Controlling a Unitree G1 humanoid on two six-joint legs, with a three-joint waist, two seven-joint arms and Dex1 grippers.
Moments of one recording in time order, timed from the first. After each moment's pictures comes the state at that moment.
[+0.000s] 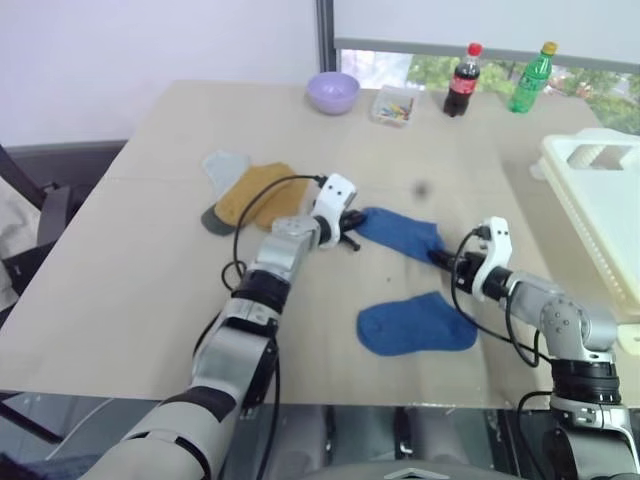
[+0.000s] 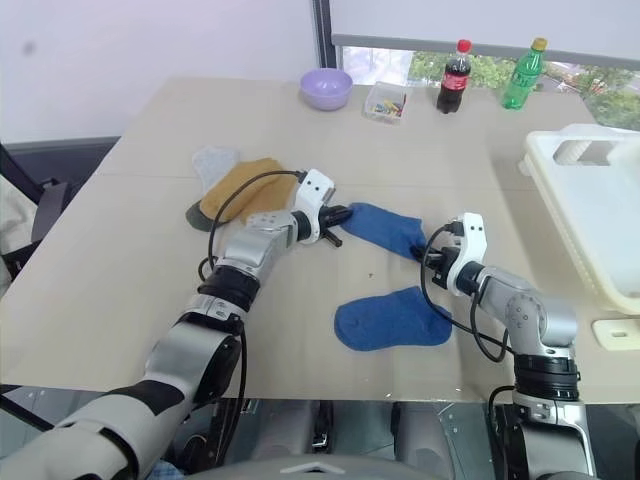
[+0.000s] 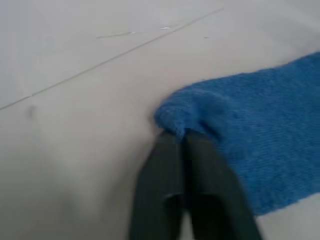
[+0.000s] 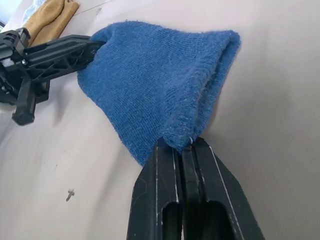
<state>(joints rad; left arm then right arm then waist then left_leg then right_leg) -0.86 0.18 -0.15 0.70 -0.03 0.34 -0.60 -0.33 -0.32 -0.19 -0.10 0.64 0.98 0.39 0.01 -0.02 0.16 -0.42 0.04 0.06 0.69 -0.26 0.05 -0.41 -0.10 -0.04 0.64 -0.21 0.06</state>
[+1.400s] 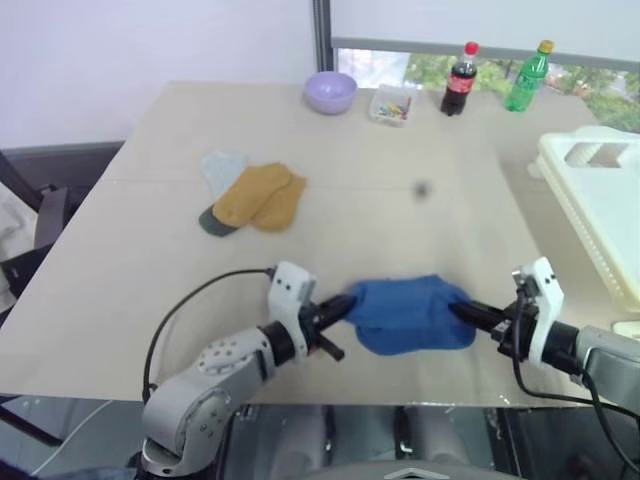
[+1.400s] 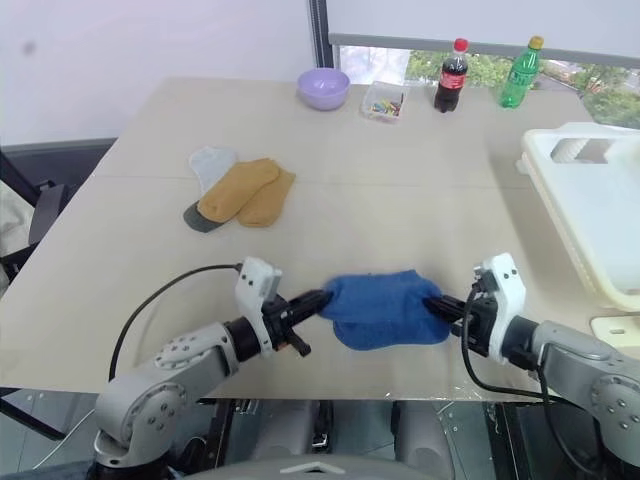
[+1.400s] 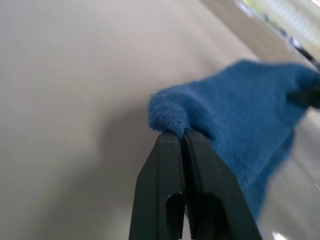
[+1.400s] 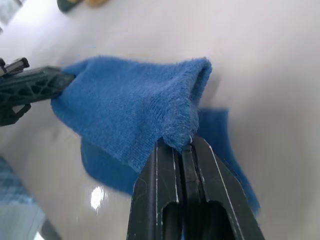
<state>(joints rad) 0.08 0.31 -0.04 -0.74 -0.60 1.02 -0.38 0.10 -0.63 -0.38 -0.70 1.11 1.22 0.33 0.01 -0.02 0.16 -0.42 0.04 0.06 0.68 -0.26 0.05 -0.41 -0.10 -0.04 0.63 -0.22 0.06</state>
